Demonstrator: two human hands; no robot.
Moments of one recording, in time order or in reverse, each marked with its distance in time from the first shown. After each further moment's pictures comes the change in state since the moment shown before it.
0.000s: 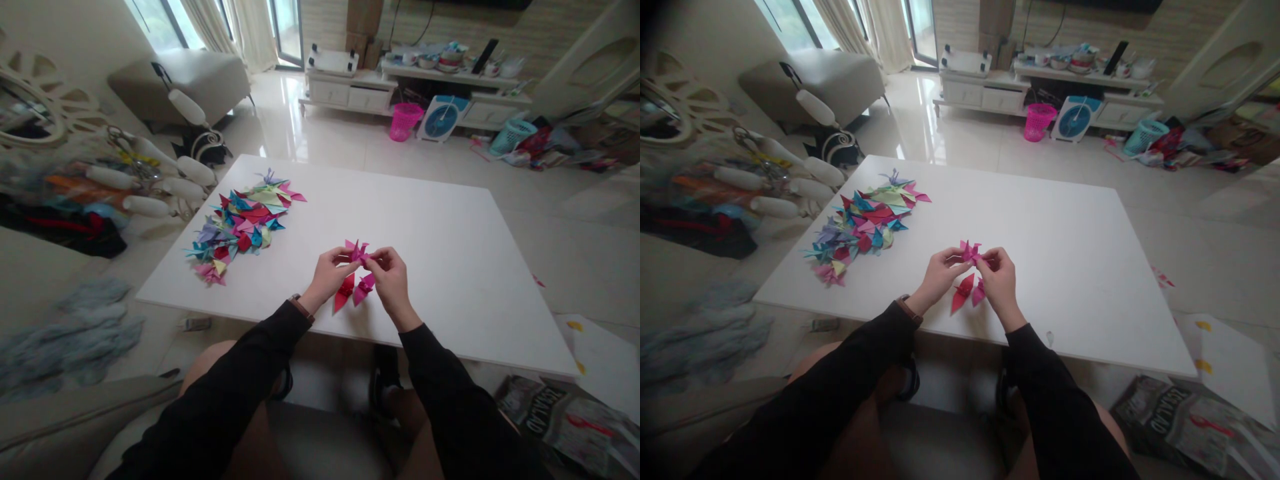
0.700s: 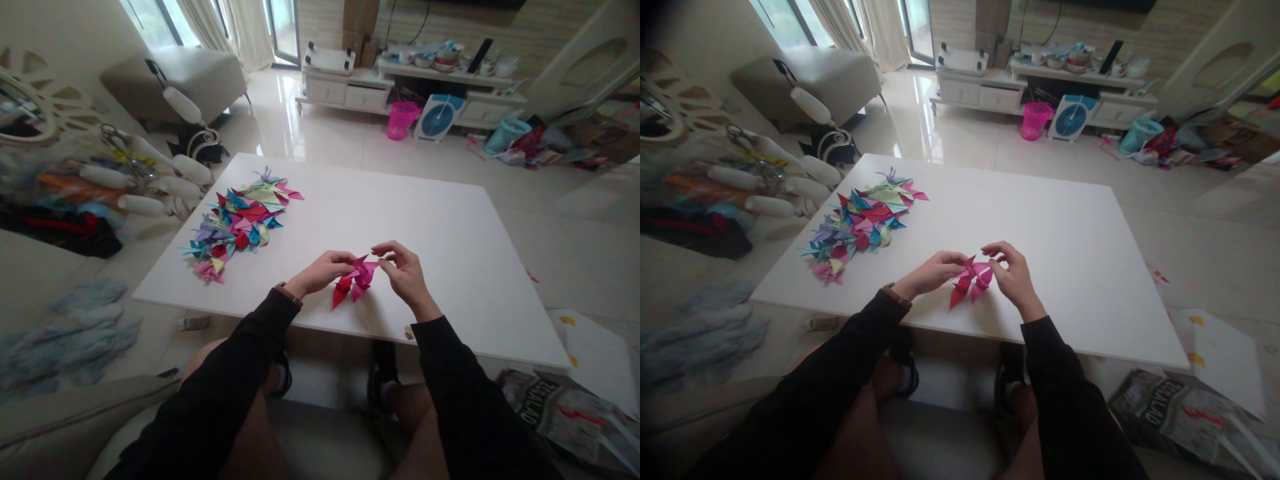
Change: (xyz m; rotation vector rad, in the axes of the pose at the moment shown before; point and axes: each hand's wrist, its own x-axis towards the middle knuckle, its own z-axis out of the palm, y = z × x) left_hand 0.008 0.012 -0.023 -0.052 -0.489 -0.258; right_hand 0.012 -0.018 -0.044 -0.306 -0.254 -0.236
